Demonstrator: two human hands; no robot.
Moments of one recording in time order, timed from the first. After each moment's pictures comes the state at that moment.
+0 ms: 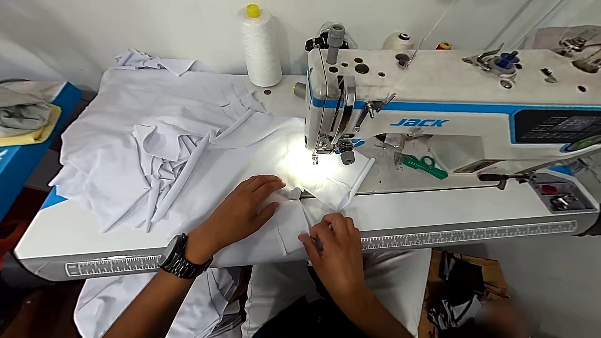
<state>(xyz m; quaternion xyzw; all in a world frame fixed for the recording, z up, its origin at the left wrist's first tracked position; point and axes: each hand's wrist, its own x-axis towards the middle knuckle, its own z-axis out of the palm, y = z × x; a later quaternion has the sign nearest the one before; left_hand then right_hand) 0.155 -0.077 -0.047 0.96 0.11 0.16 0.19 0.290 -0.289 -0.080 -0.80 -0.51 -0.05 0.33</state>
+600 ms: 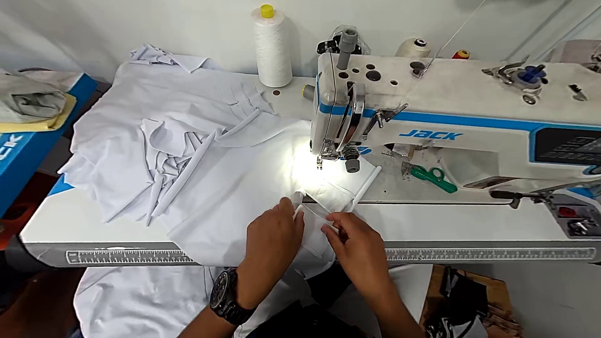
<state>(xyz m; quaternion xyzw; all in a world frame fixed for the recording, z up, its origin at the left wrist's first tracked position) 0.203 -0.180 -0.036 0.88 0.44 0.15 0.12 0.346 -0.294 -0.067 -0.78 -0.51 0.05 0.35</state>
